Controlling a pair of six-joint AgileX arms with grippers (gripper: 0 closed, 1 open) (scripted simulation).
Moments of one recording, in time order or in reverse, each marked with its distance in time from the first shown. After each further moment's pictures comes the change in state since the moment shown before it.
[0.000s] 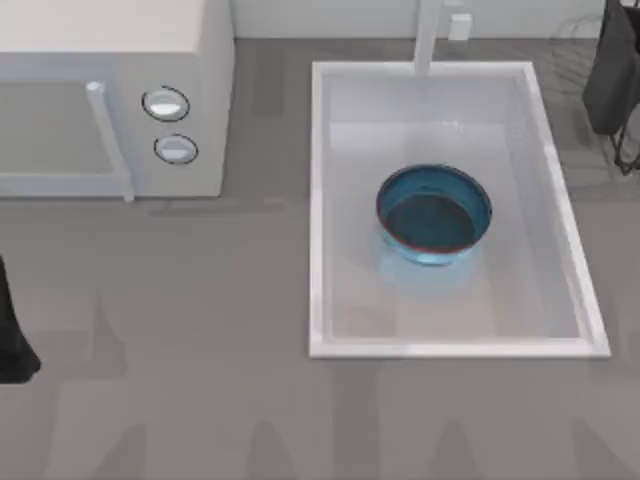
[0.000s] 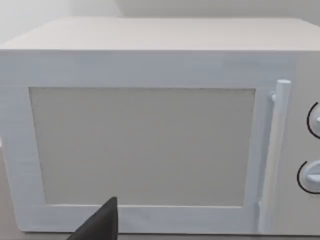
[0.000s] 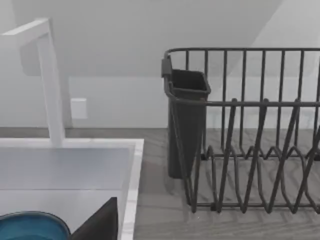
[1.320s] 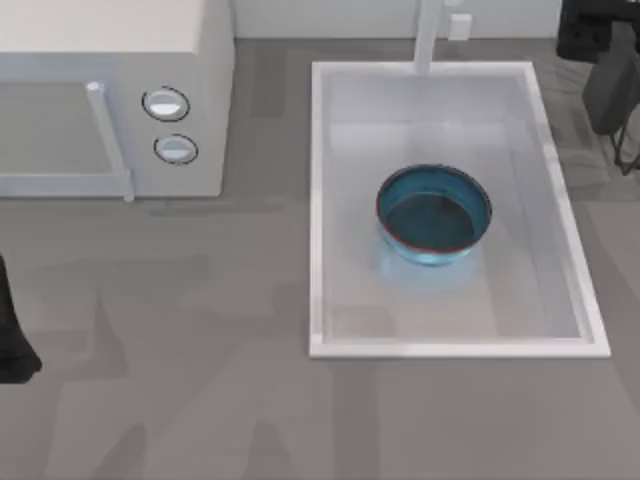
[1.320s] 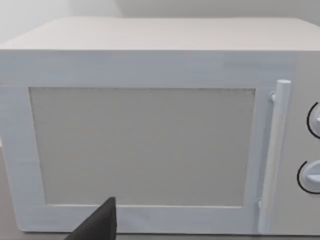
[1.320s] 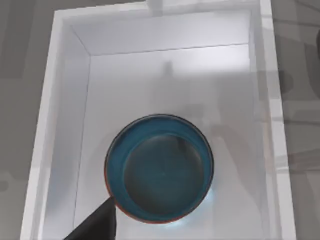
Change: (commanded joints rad) left arm 0.000 0.000 0.000 0.000 0.000 0.000; right arm 0.286 1.467 1.404 -0.726 0.066 0.329
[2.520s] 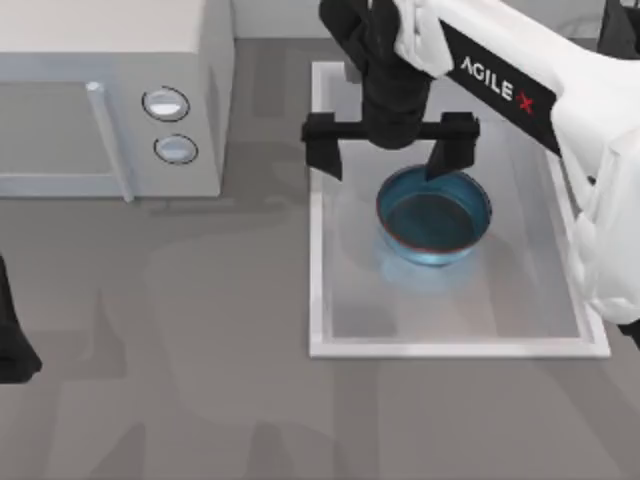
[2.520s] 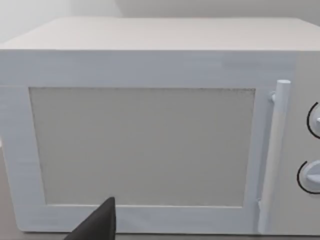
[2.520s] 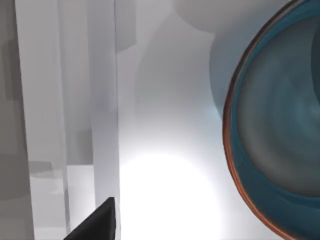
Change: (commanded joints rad) left arm 0.000 0.000 0.000 0.000 0.000 0.000; right arm 0.236 1.211 1.130 -0.529 0.046 0.210
